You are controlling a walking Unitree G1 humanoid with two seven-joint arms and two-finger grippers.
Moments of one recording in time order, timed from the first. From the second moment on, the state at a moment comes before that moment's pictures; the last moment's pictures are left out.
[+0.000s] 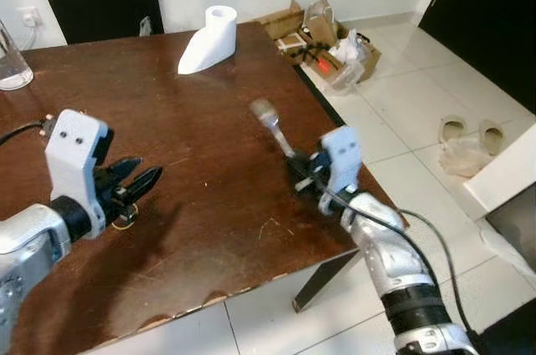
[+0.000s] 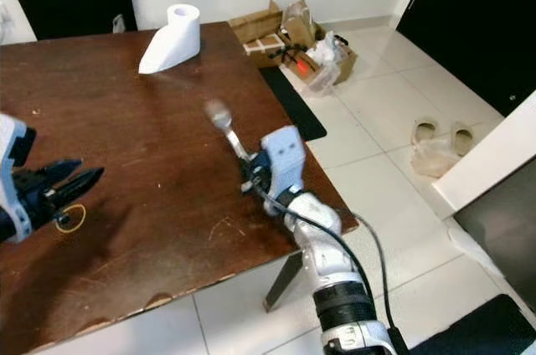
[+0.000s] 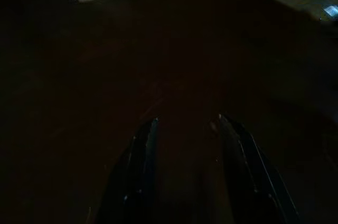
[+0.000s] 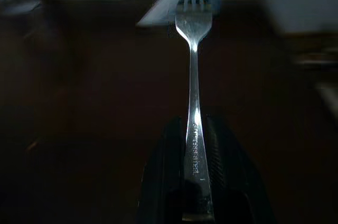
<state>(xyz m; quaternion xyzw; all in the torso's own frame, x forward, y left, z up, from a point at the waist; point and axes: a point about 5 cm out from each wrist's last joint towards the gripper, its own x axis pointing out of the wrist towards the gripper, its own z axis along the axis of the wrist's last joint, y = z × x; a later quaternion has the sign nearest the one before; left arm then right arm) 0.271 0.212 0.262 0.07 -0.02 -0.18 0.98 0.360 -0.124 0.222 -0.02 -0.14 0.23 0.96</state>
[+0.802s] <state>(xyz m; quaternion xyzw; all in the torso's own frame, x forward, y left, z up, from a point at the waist) 0.304 0.149 0.237 0.03 -0.04 -0.16 0.99 0.302 -0.210 0.223 0.10 -0.18 -0.04 0.98</state>
